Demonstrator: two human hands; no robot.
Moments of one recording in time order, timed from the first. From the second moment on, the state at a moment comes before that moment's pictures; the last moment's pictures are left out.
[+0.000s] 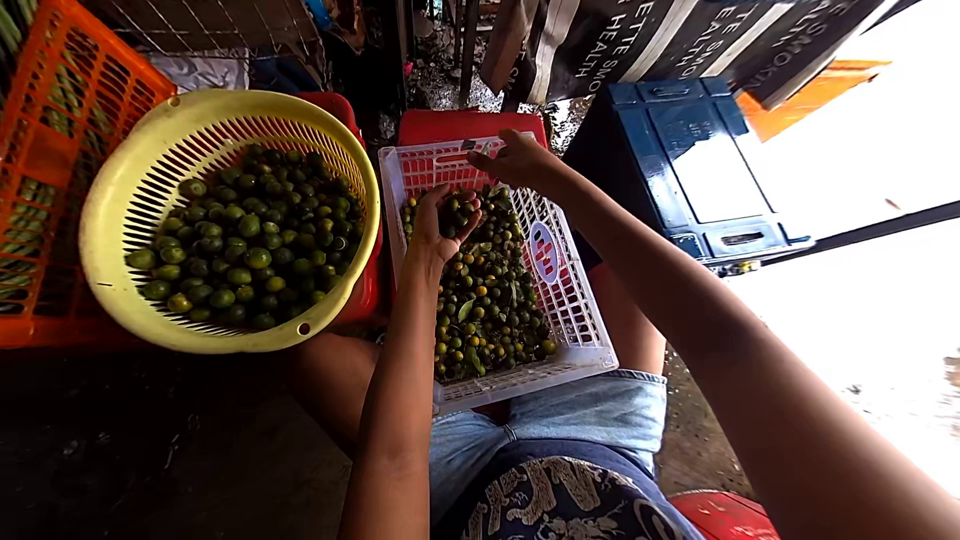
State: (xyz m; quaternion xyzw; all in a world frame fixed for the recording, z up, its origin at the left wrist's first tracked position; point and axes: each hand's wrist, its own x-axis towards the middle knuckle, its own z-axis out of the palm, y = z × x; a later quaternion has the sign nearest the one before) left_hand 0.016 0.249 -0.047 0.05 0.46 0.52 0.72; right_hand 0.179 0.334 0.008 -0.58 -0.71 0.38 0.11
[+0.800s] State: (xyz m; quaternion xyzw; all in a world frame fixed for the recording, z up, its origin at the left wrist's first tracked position) left_hand 0.012 0.251 -0.047 0.04 0.46 0.57 0.68; right_hand 0.206 0.242 -0.109 -0.39 -0.83 0.20 -0.35
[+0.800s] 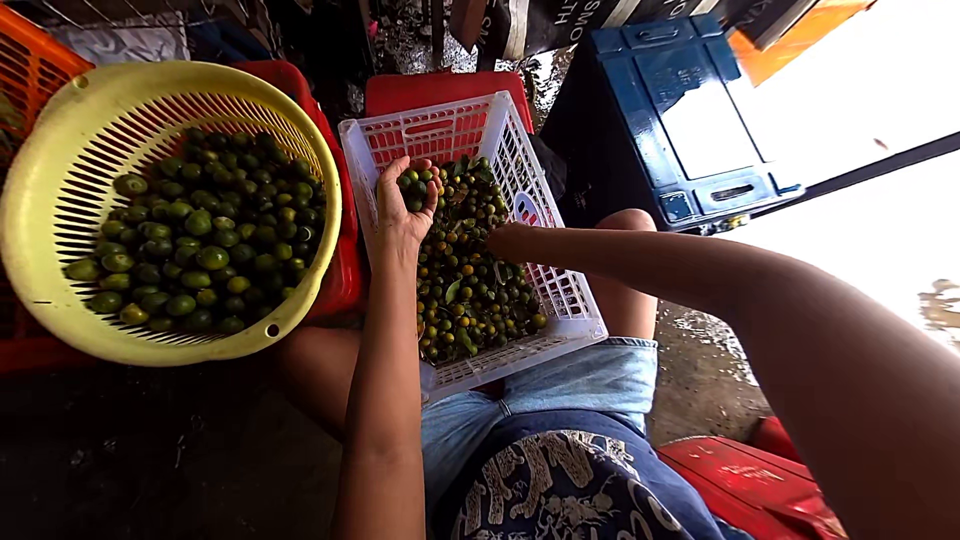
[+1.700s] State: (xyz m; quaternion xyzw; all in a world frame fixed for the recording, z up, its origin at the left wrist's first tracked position) left_hand 0.007 0.229 -0.040 0.03 0.38 0.63 0.68; right_hand 0.175 0.190 -0.108 -0.59 -0.67 0.22 -0.40
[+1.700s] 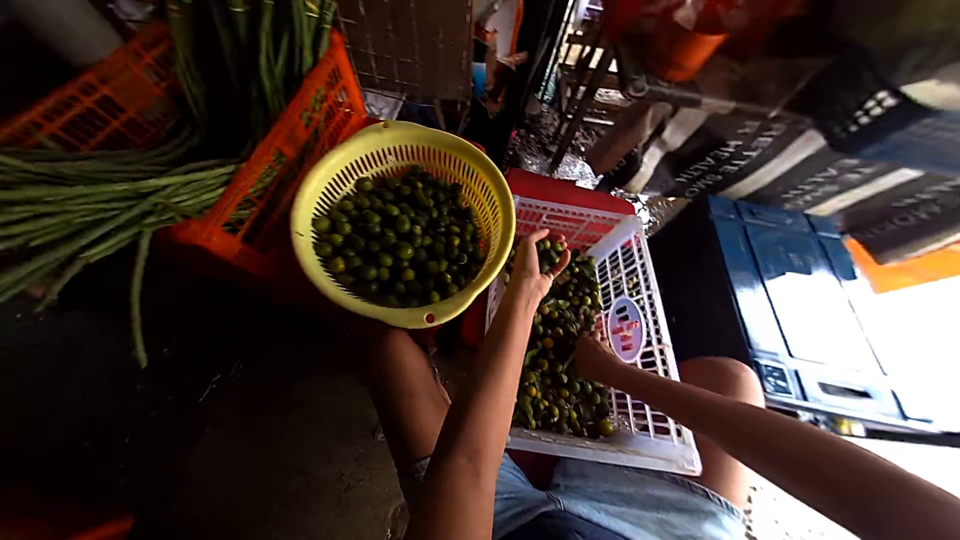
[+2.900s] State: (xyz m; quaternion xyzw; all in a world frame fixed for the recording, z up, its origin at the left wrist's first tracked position) left_hand 0.006 0.230 -0.035 0.01 0.42 0.64 0.65; right_hand 0.207 0.196 -0.066 -0.58 -0.46 0.66 0.08
